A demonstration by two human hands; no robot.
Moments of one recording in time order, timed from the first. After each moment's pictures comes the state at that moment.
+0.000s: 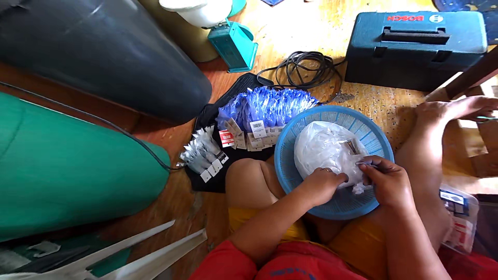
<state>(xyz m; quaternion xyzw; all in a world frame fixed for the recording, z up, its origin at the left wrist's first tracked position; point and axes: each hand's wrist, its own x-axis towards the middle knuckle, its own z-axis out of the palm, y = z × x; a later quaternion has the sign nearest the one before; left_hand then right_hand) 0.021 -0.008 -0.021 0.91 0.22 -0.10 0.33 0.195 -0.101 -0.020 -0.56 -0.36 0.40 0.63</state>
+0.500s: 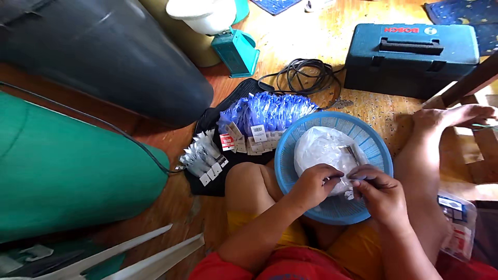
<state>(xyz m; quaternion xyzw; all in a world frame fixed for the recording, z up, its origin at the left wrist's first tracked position) 0.000 -0.013 0.012 0.81 0.31 0.23 0.44 0.174 -0.104 -0.006 -0.42 -0.47 0.39 0.67</state>
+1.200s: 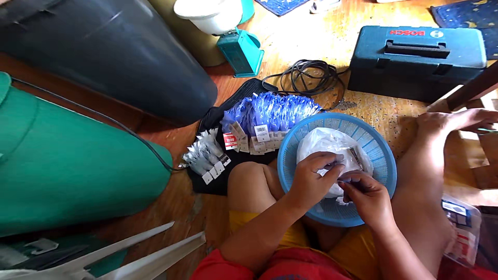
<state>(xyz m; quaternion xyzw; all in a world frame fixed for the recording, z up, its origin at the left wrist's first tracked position) 0.005 -0.014 0.033 0.73 0.29 0.46 0.42 0.146 -0.101 -0.008 -0.51 -0.46 0.37 0.62</state>
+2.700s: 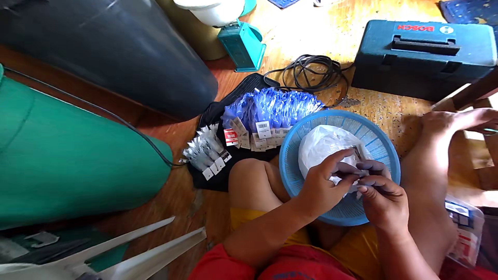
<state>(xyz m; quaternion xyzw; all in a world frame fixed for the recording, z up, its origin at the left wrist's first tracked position) 0.012 -0.026 0.034 0.72 0.24 0.43 0.48 0.155 -0.097 -0.008 -0.38 -0.47 0.35 0.72</state>
